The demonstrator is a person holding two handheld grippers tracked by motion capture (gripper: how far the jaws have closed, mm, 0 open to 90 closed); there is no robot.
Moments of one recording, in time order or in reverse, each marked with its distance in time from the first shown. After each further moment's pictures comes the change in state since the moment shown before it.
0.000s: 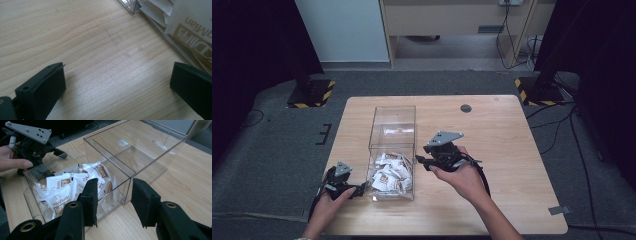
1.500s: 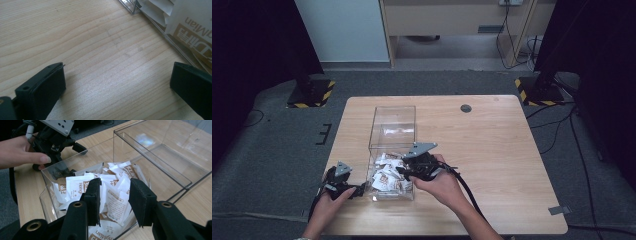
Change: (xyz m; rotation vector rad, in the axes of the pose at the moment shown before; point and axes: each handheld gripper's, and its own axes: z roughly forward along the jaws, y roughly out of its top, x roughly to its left) left arm 0.000 0.000 0.000 0.000 0.000 0.000; right arm 0.039 -0.005 0.051 0.028 0.096 -0.046
